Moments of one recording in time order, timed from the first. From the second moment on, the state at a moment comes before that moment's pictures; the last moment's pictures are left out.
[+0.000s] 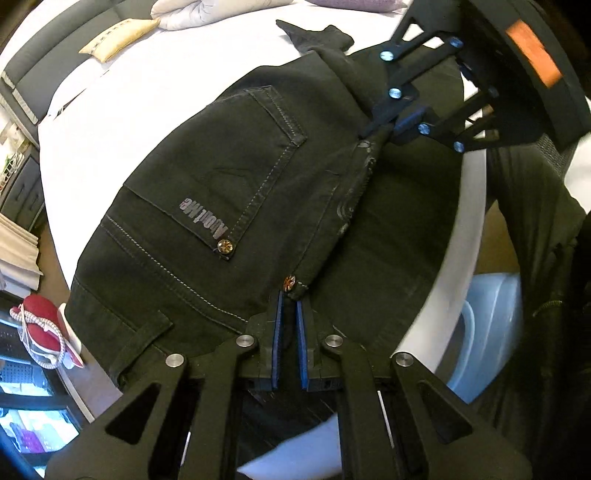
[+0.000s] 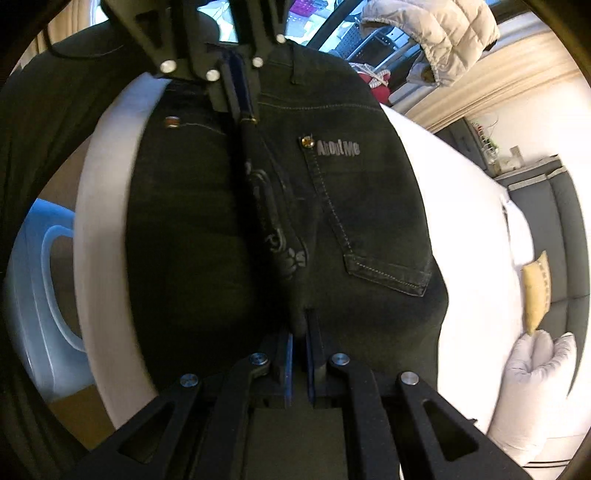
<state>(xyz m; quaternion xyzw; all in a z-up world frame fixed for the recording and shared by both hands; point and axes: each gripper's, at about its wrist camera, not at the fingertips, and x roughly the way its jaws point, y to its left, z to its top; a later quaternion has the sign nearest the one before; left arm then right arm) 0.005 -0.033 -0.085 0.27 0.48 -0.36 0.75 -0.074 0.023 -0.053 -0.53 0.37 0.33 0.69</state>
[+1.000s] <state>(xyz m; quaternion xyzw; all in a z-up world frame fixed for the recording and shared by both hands) -0.048 -0.026 -0.069 0.30 0.48 -0.36 0.74 -0.114 0.028 -0.068 -0.57 0.36 0.30 0.68</state>
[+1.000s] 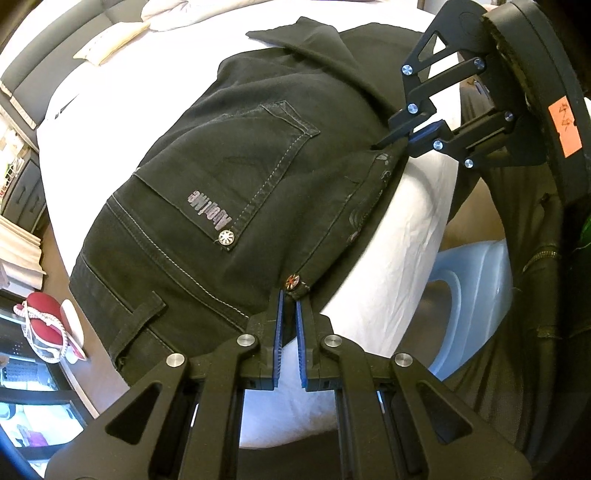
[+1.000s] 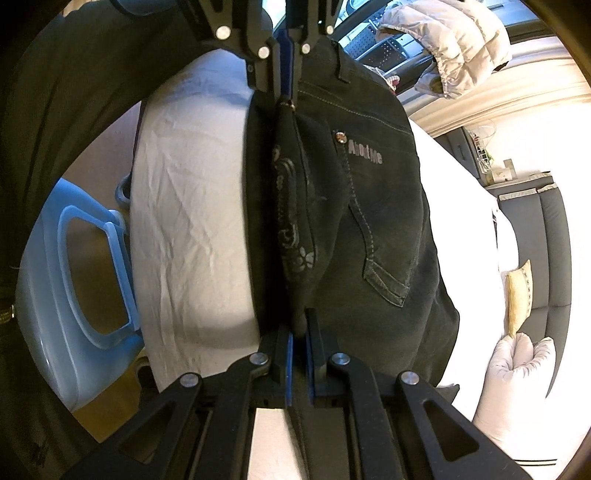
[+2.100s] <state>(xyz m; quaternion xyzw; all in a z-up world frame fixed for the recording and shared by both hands) 0.014 -0.080 -0.081 0.12 0.52 -0.31 0.79 -0.129 -0.005 -0.055 -0.39 0.37 0.20 0.82</state>
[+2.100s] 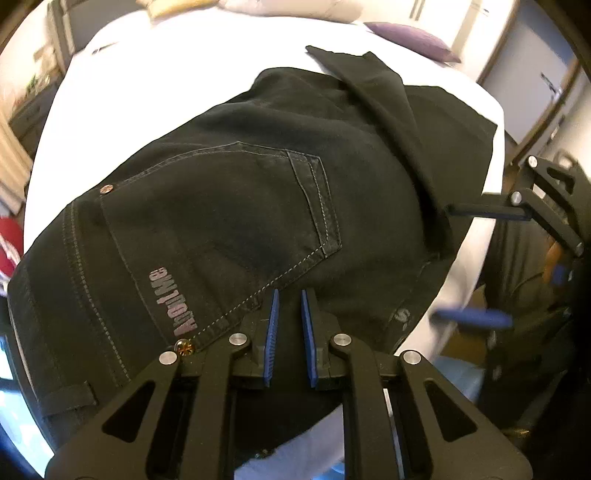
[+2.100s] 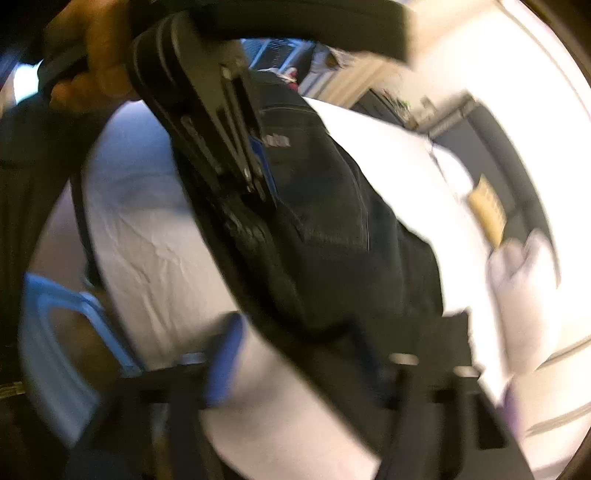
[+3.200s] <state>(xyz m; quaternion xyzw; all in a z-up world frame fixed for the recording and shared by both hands) 0.056 -0.086 -0.103 0.00 0.55 -0.27 0.79 0.194 -0.278 -0.014 0.18 0.48 -0.13 0.85</state>
